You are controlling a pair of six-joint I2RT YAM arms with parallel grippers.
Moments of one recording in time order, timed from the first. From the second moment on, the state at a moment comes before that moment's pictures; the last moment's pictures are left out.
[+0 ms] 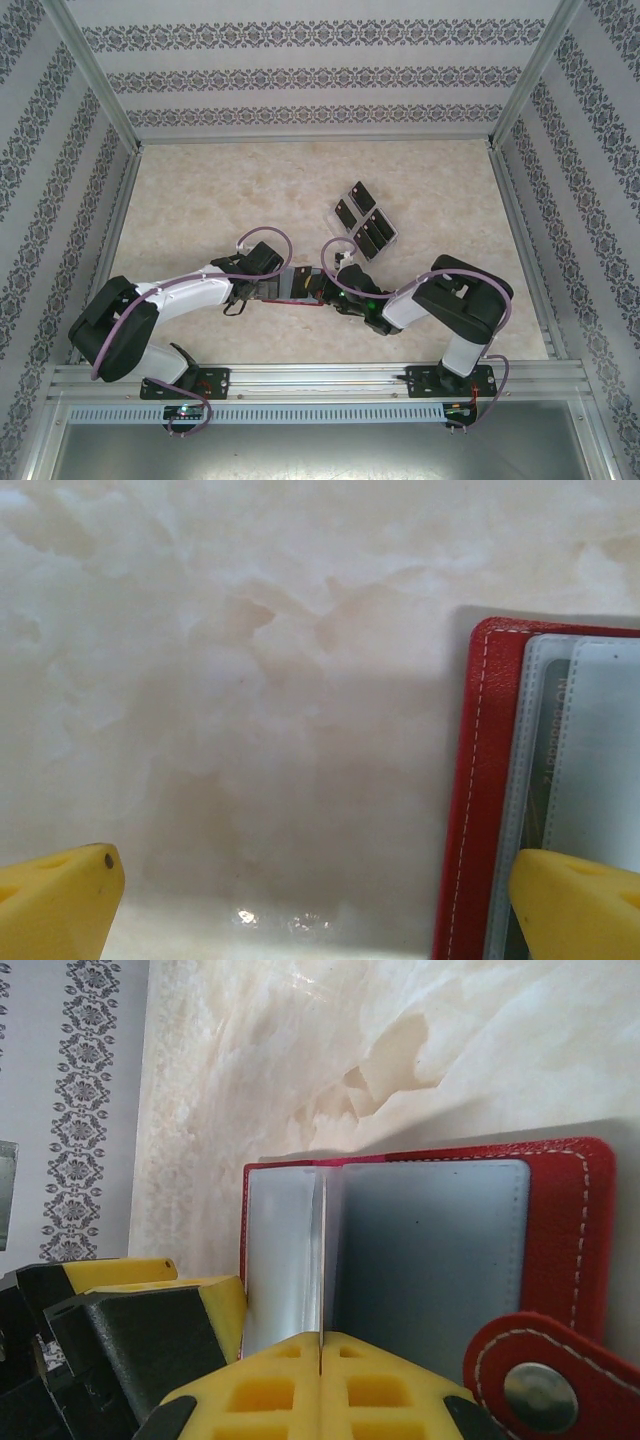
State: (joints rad) left arm -0.65 1.43 0.68 -0.52 -0.33 -0.64; right arm 0.91 1.75 0.43 0.86 -0.05 1.21
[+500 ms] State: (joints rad) left arm -0.65 1.42 0.69 -0.57 -0.37 -0.65; right arm 0.89 1.83 0.39 1.01 -0.10 1.24
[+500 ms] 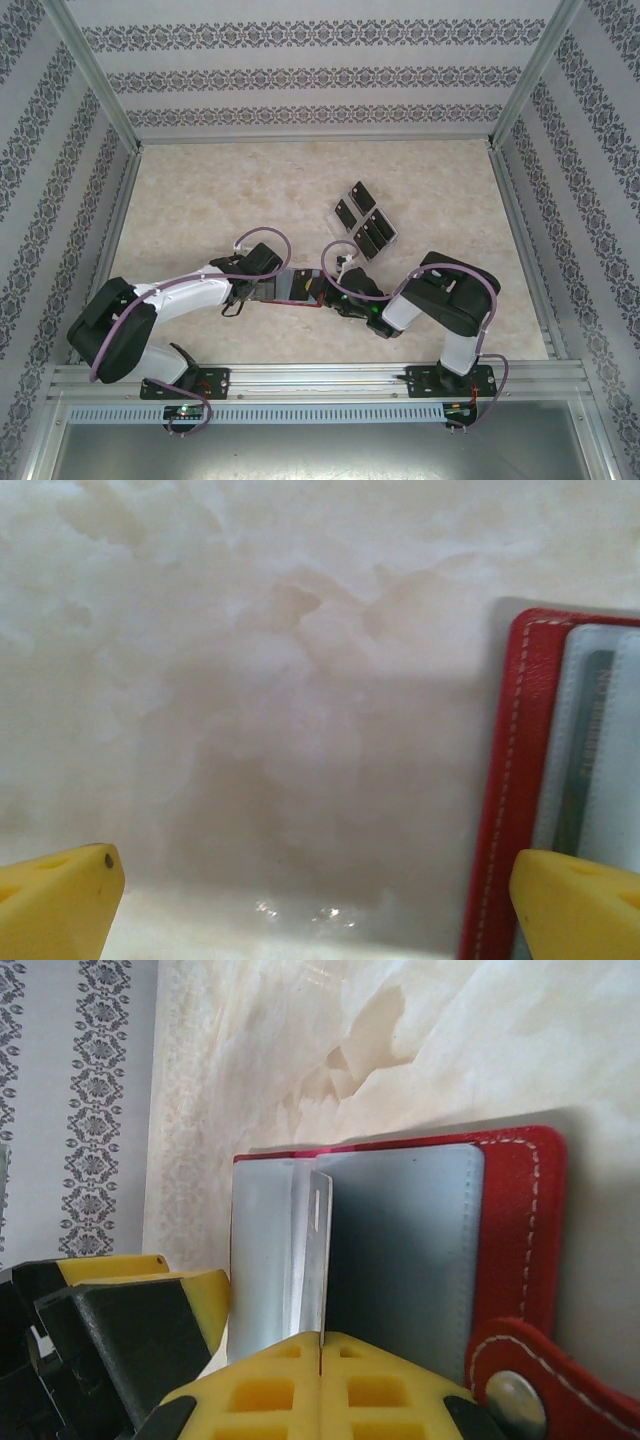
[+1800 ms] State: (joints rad) left arm -0.65 1.43 0.69 -0.60 -0.37 -0.65; right arm 0.84 2.02 0.39 1.33 -0.23 1.38
